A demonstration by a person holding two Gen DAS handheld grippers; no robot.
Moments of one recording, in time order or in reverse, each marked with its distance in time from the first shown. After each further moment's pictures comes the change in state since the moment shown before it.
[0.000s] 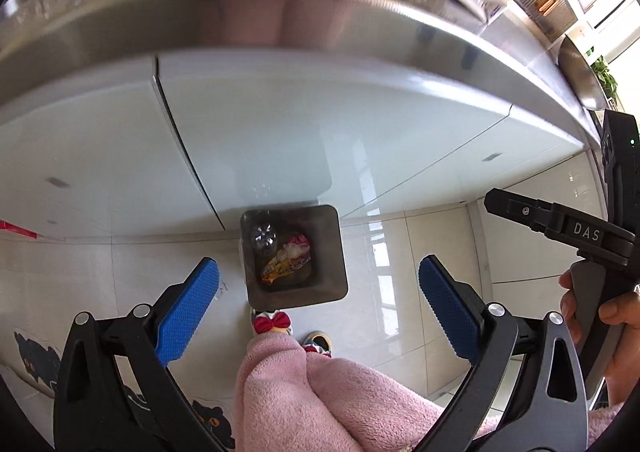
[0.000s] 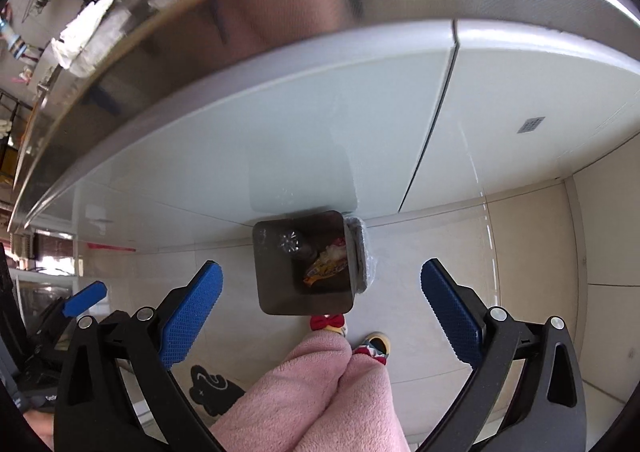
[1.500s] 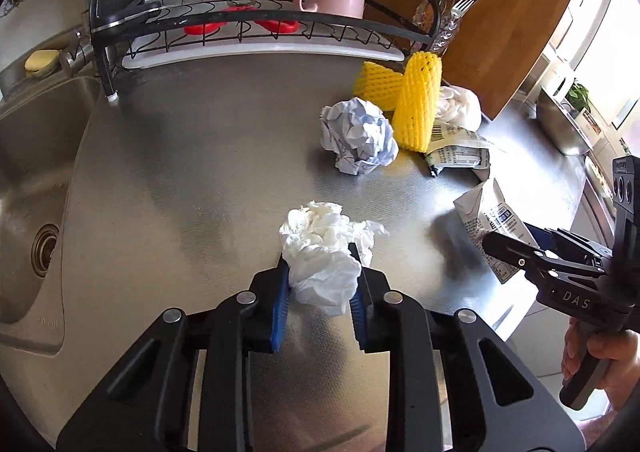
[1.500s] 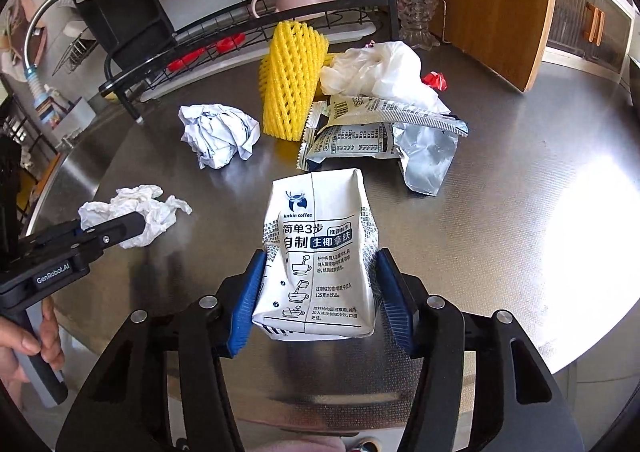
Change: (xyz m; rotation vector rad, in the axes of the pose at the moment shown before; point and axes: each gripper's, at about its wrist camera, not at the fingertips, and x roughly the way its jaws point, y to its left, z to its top) left arm -0.035 0.011 0.203 0.208 -0.215 -0.055; right arm -0.050 0.071 0.136 -0.131 -0.323 0.015
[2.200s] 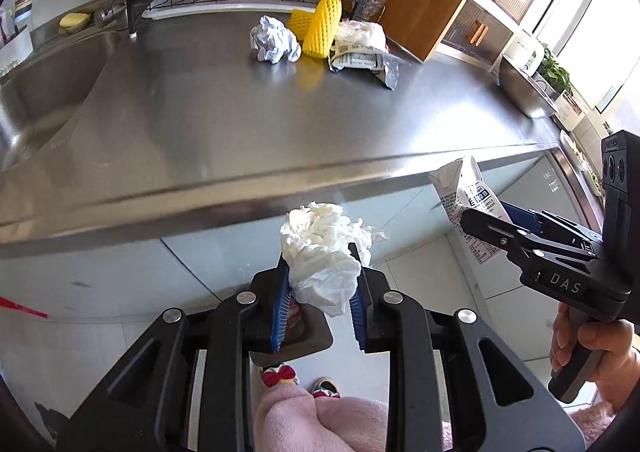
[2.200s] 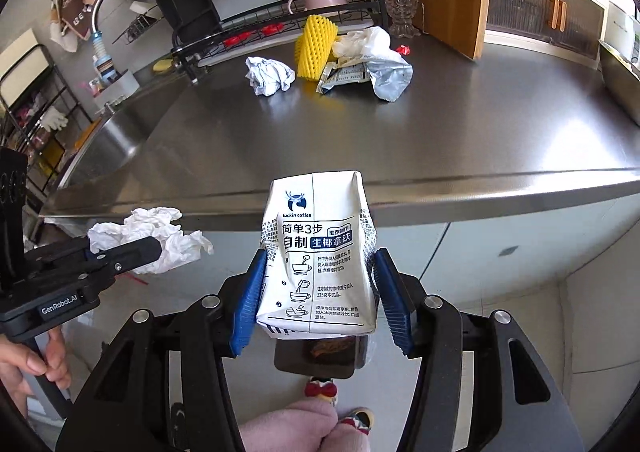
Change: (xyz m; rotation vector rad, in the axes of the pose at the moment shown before) left arm -0.085 -0.094 -0.143 -0.048 0.044 -0.004; right arm -0.104 -0.014 -0.112 -0.050 0.005 0.060
